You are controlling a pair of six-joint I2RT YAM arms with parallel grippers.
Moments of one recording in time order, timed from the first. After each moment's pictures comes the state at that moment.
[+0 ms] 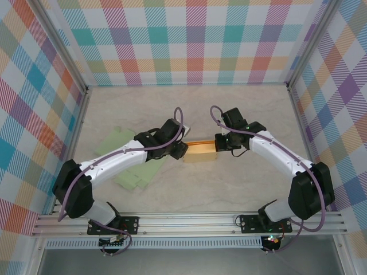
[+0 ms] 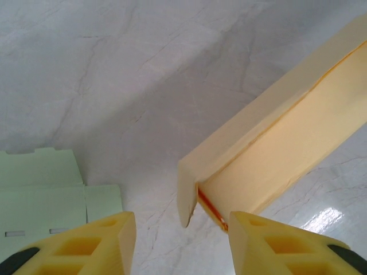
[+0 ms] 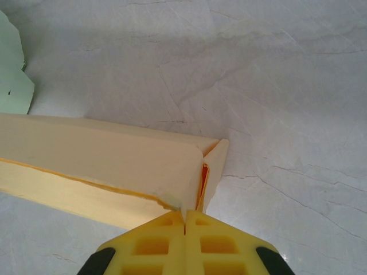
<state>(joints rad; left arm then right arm) -0.80 1.50 1.16 -0.59 -0.16 -0.15 0.50 1.43 1.10 -0.76 -0.13 0.33</state>
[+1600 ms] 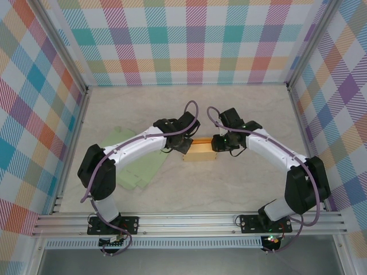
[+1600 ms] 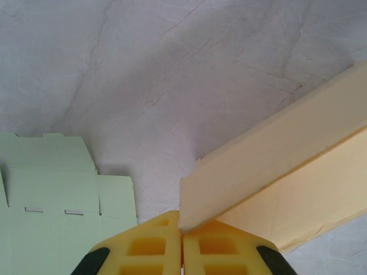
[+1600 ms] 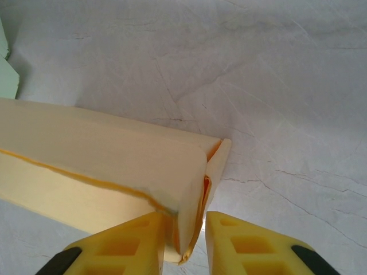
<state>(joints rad) -0.82 1.76 1.46 -0.87 -0.25 -0.23 0.50 1.49 1.10 -0.75 -0.13 0.30</state>
